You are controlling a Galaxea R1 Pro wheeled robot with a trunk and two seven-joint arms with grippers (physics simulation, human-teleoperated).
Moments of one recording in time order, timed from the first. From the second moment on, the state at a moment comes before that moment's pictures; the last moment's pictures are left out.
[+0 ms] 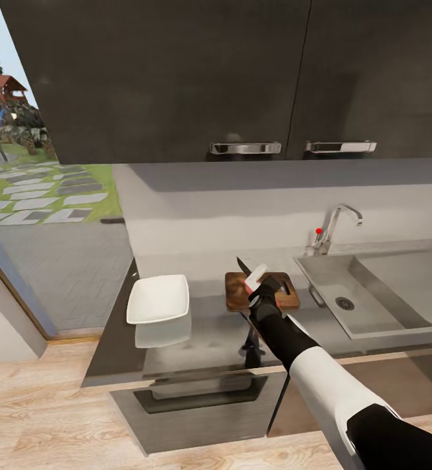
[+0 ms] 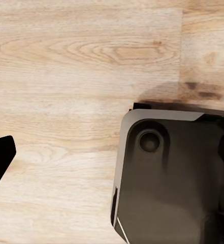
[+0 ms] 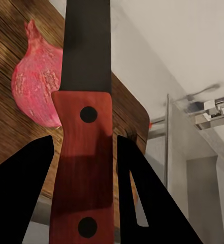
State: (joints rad) left arm 0.16 0.08 -0.09 -0.63 0.20 -0.04 0.13; right arm -0.90 0.13 0.36 -0.69 0.60 0.61 -0.13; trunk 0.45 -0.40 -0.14
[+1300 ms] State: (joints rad) left arm 0.16 0.08 -0.09 -0.63 0.20 -0.04 0.13; right arm -0.90 0.13 0.36 -0.69 0.61 0.61 -0.13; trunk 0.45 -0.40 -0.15
